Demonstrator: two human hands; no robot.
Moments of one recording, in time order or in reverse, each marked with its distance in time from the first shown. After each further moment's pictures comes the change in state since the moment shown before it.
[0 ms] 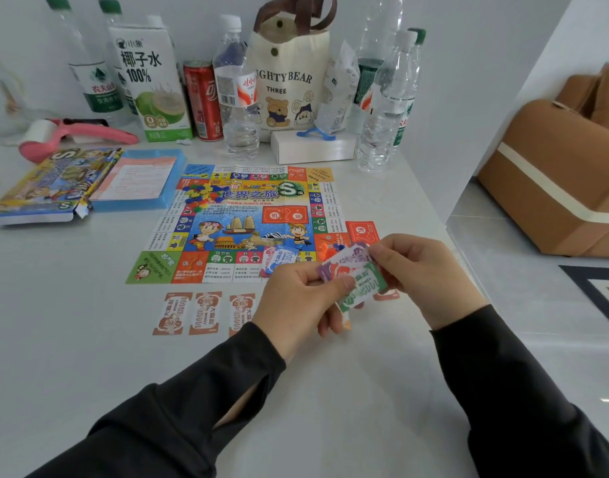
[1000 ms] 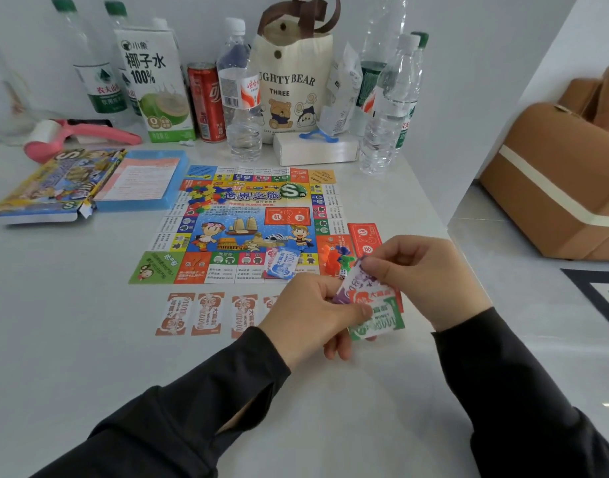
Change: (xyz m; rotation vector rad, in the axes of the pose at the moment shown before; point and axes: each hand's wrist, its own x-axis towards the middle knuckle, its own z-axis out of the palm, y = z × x) left_hand -0.003 0.000 0.002 0.141 -0.219 -0.090; right_hand -0.005 -0.009 0.000 -0.075 0.016 -0.056
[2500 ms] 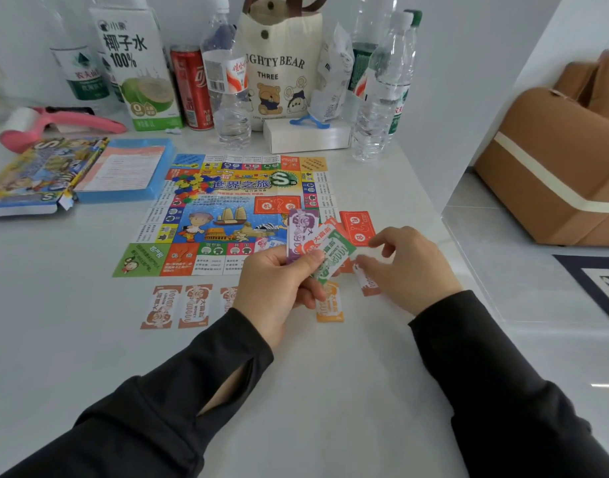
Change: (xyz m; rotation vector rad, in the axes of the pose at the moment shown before) left_hand 0.013 -0.010 -0.011 -0.361 0.384 0.040; right_hand 0.015 0.028 -0.001 -0.771 0.092 0.035
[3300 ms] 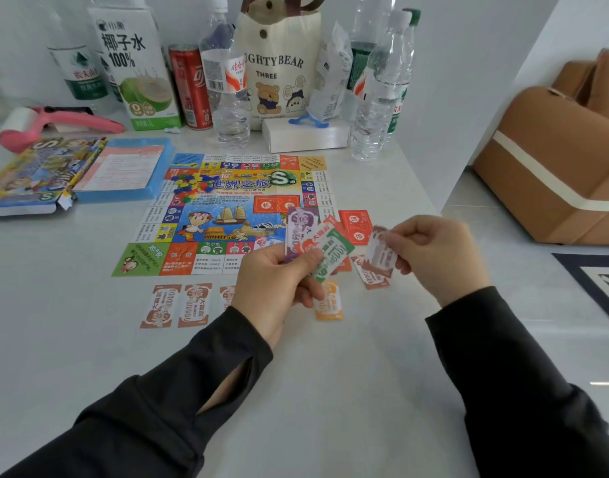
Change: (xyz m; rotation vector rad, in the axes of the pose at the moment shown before) left_hand -0.003 0.004 0.001 0.024 0.008 0.020; right_hand 0.000 0.008 -0.017 0.564 0.117 0.116
